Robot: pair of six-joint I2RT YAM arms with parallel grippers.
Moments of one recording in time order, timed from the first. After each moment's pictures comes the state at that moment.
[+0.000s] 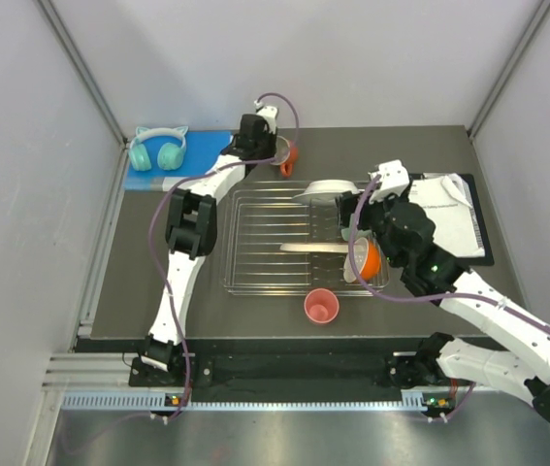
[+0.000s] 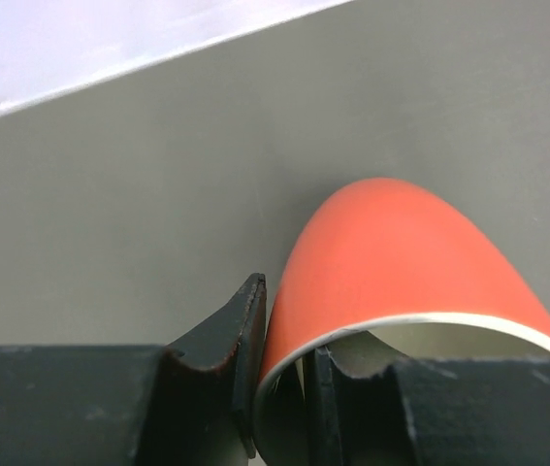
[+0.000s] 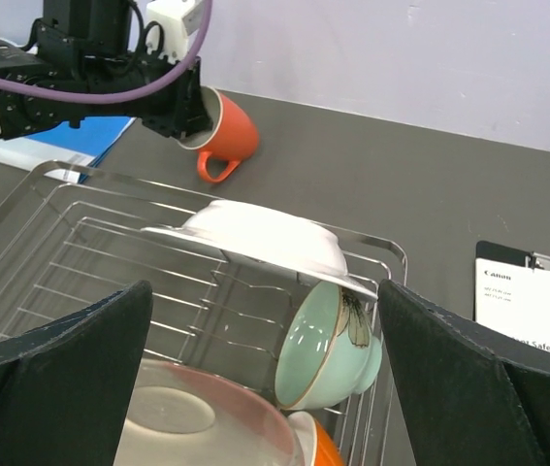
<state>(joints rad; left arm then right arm) -0.33 2.58 2.25 -0.16 0.07 -0.03 0.75 0.95 0.83 0.03 0.47 0.04</state>
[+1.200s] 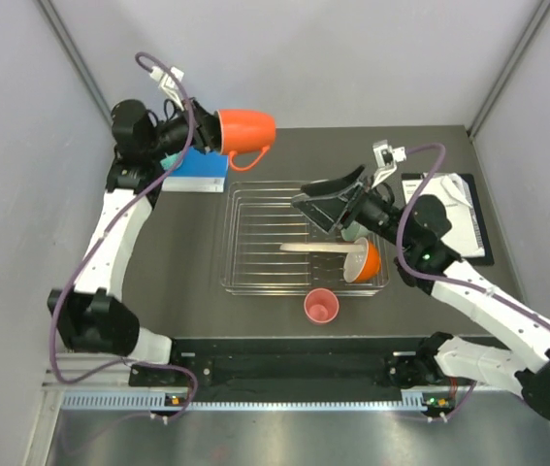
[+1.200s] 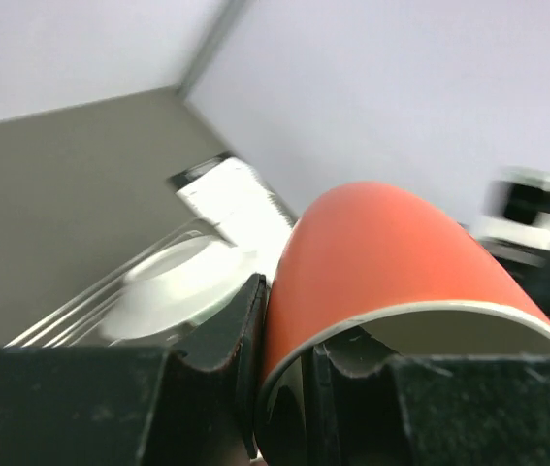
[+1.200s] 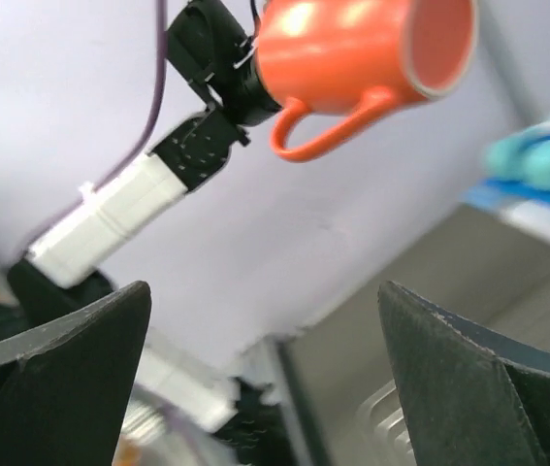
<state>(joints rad) -0.10 1.47 1.48 0.06 0.90 -0.70 0.69 1.02 0.87 0.47 -0.36 0.75</state>
